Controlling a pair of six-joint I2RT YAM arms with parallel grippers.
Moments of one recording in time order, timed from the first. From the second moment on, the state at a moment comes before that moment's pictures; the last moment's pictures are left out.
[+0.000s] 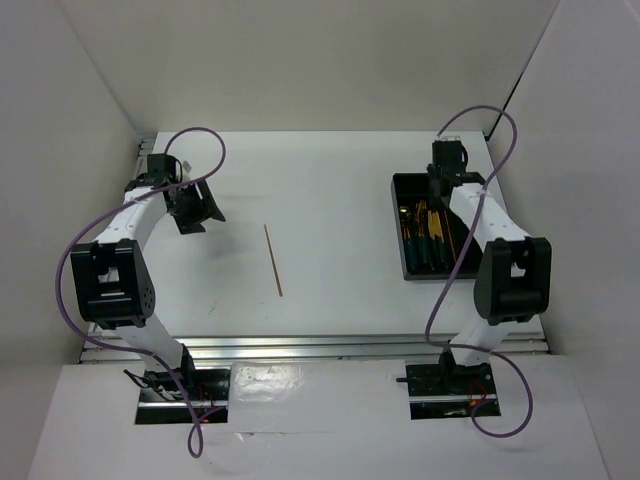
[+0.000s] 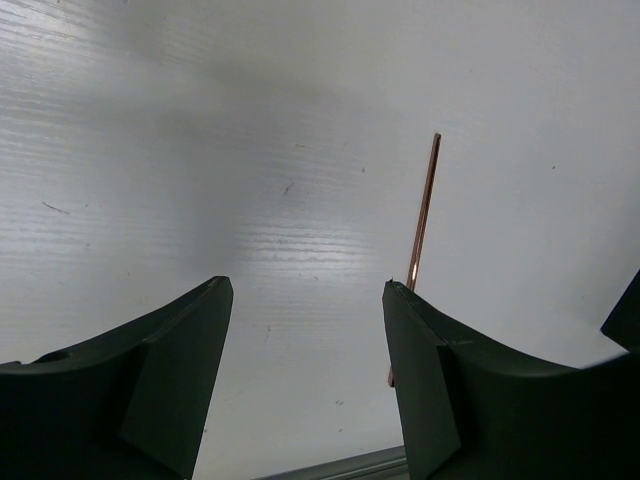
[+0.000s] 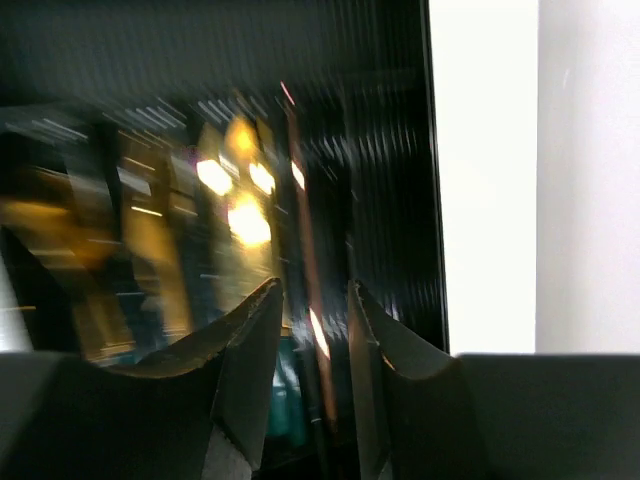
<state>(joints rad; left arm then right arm) 0.13 1.69 1.30 -0.67 0.30 -0.37 0.04 1.72 1.28 -0.45 0.40 -0.06</state>
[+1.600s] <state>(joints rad) 0.13 1.58 1.30 -0.70 0.11 -0.43 0.91 2.25 1.80 -0.59 0.09 0.49</state>
